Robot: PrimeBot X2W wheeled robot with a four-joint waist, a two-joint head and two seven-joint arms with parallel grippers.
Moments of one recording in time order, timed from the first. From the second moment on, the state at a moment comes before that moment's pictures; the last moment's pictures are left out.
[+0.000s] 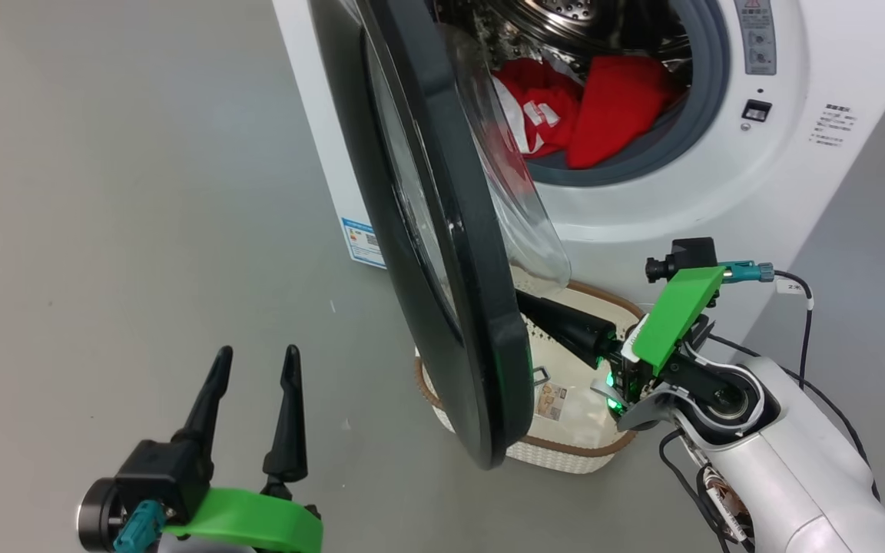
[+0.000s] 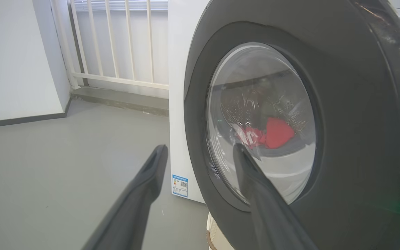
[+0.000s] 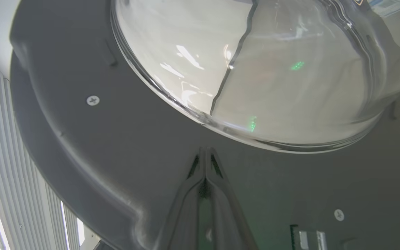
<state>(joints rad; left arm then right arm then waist) -0.14 0.18 -0.30 -0.02 -0.36 0.26 -0.14 -0.56 -0.09 0.37 0.52 1.74 0.12 0.54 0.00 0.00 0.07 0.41</state>
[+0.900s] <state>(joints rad) -0.12 0.19 -0.32 -0.04 -0.37 0.27 -0.13 -0.57 -0.18 0.66 0.44 1.94 0.12 0.41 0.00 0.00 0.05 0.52</state>
